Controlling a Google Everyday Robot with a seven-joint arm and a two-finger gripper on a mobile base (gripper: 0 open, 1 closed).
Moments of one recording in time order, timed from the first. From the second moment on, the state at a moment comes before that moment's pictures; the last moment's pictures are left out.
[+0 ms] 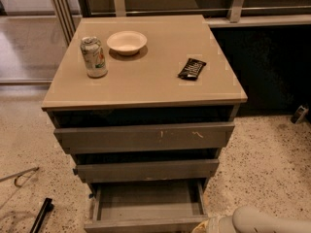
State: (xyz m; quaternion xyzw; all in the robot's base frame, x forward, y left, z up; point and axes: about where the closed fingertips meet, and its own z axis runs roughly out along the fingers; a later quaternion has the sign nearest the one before) arm 0.348 -0.159 0.312 -0.58 0.75 0.21 0.22
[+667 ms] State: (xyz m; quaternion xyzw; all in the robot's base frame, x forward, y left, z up) arm 0.353 -0.163 0.261 -0.60 0.75 0.17 0.23
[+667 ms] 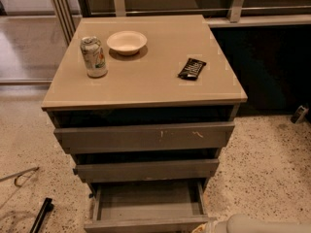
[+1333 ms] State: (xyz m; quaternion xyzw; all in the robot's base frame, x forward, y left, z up) arm 0.365 -0.155 0.214 -0.61 0.74 0.17 0.24
